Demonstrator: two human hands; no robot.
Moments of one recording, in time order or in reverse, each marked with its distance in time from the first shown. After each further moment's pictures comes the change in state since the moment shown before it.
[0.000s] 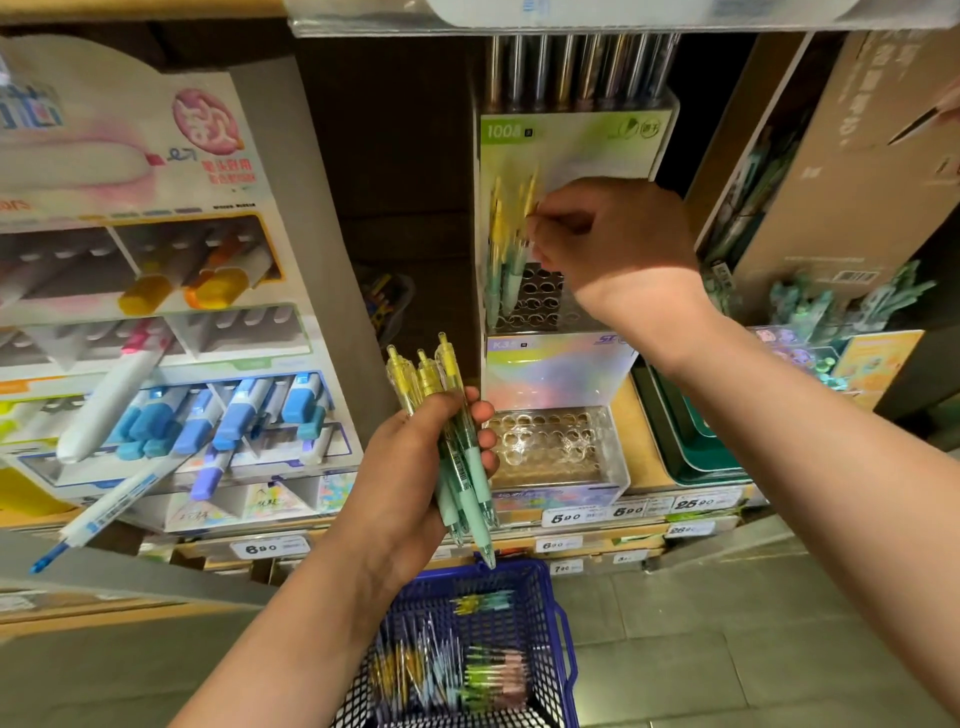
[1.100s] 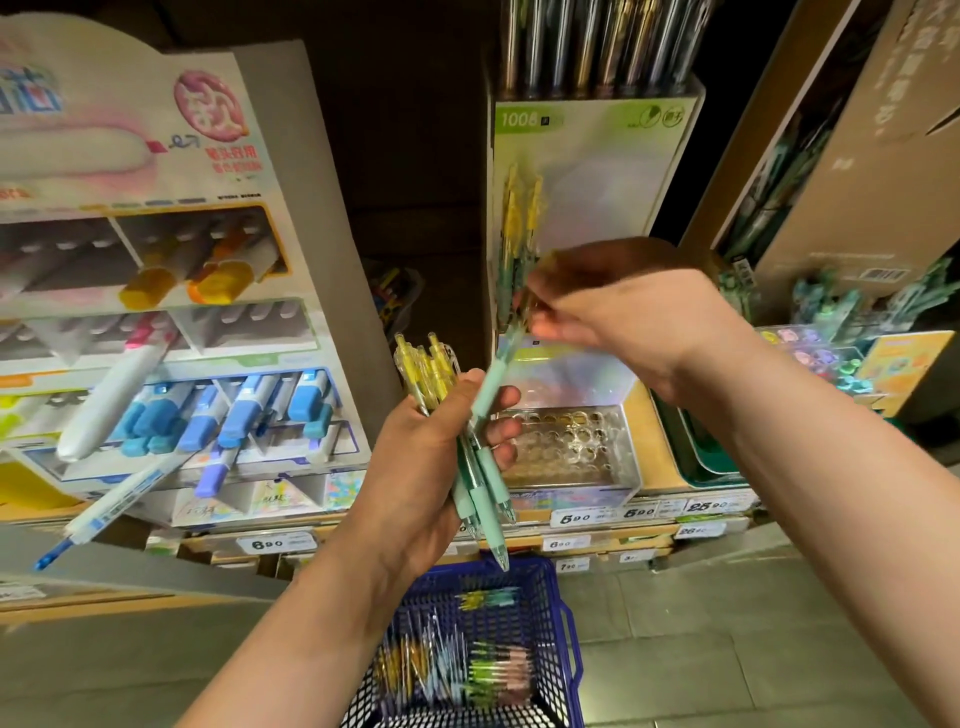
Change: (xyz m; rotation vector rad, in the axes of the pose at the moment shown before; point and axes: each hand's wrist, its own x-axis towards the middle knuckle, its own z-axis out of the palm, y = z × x) left_hand 0.005 -0.001 0.003 0.035 -0.044 0.089; right_hand -0.038 -0.006 0.001 0.658 -0.265 0.455
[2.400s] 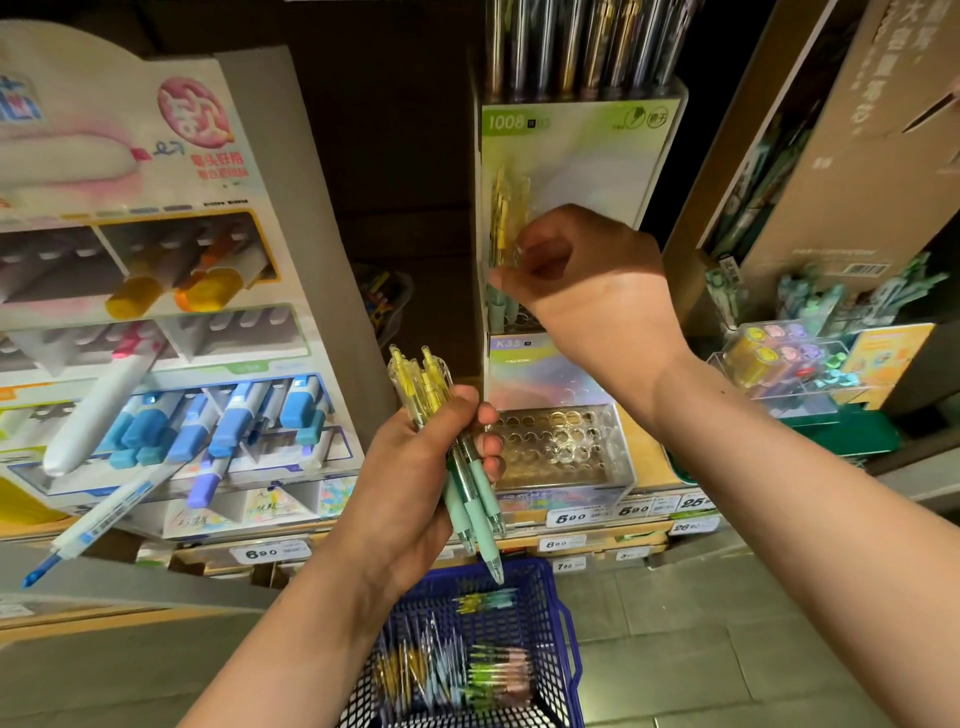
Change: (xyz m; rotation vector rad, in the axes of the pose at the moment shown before) left_hand -0.003 -0.001 -0.006 -0.005 -0.031 -0.027; right_hand 0.018 0.006 0.016 -0.695 0.349 -0.418
